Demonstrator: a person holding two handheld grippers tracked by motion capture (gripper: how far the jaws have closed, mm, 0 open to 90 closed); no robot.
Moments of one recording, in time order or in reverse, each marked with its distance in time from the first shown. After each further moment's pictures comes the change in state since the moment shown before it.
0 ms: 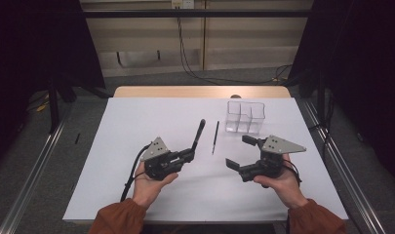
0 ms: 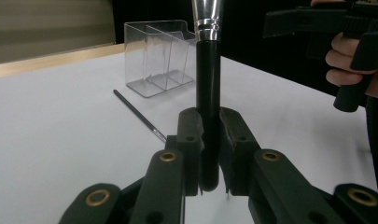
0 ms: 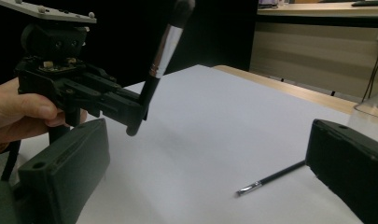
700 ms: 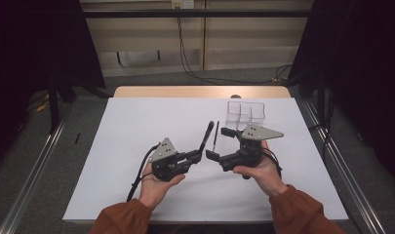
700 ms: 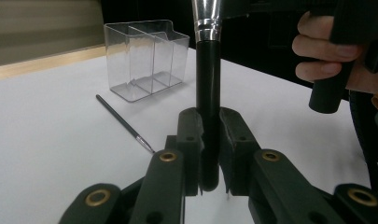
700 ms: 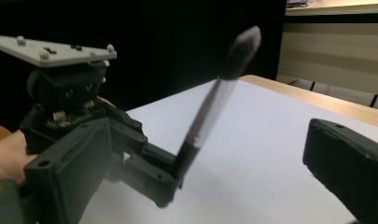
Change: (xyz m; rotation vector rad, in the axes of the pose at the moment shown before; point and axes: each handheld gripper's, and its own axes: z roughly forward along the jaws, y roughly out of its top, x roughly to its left) left arm -0.010 0.002 0.013 0.002 -0.023 0.020; right arm 0.010 0.025 0.049 -0.012 0.104 0.056
